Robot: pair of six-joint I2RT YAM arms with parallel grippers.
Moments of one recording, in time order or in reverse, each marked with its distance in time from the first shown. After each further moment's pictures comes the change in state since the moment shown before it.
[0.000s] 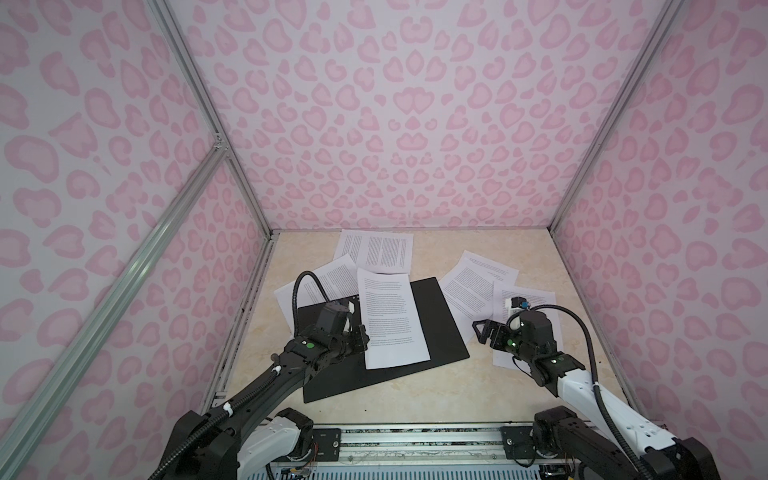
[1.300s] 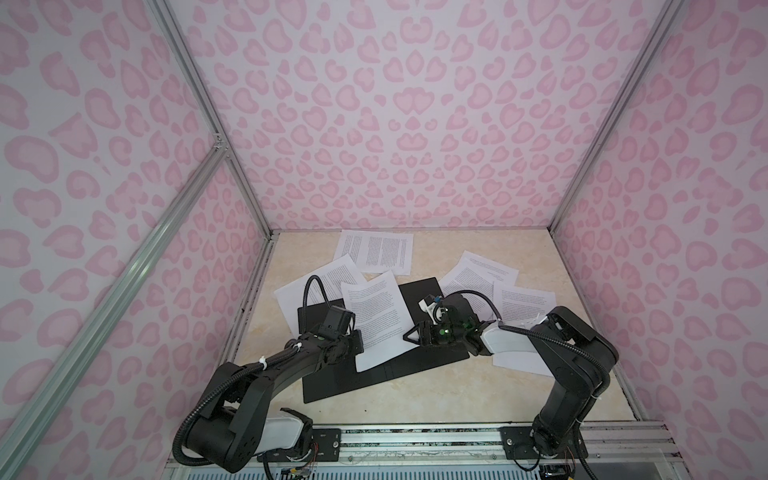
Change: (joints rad) left arm 0.033 0.255 -0.032 0.137 -0.129 0.081; right arm 0.337 0.807 0.343 0.426 -0.449 0.226
